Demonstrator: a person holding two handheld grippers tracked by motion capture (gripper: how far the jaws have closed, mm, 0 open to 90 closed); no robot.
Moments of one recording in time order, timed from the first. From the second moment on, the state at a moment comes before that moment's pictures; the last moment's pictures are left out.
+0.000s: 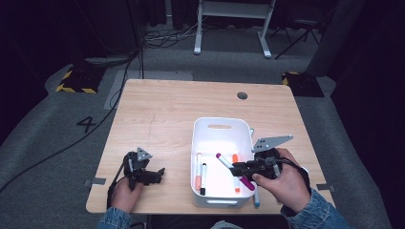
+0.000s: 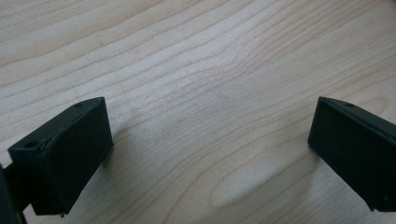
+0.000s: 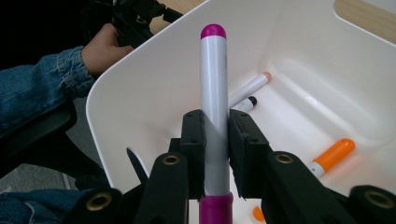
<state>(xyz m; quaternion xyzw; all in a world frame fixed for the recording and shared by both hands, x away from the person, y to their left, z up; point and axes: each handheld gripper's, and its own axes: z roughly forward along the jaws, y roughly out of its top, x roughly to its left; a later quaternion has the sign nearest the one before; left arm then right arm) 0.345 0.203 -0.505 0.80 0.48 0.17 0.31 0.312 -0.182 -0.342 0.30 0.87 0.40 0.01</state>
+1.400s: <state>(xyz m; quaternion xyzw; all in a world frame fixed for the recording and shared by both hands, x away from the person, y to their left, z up) 0.345 0.203 -0.505 0.80 0.48 0.17 0.31 0.315 -0.162 -0.365 0.29 0.90 0.32 0.00</state>
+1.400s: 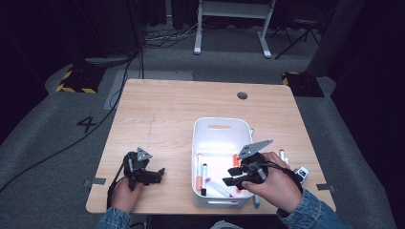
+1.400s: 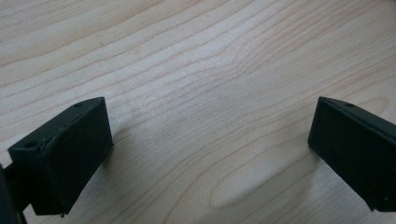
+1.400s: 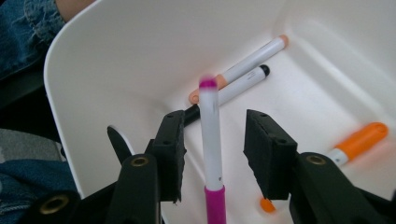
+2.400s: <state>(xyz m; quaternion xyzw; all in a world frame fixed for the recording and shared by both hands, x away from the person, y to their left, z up) 0.345 0.203 -0.505 0.80 0.48 0.17 0.31 0.354 -0.259 -0.350 0.41 0.83 0.37 0.09</state>
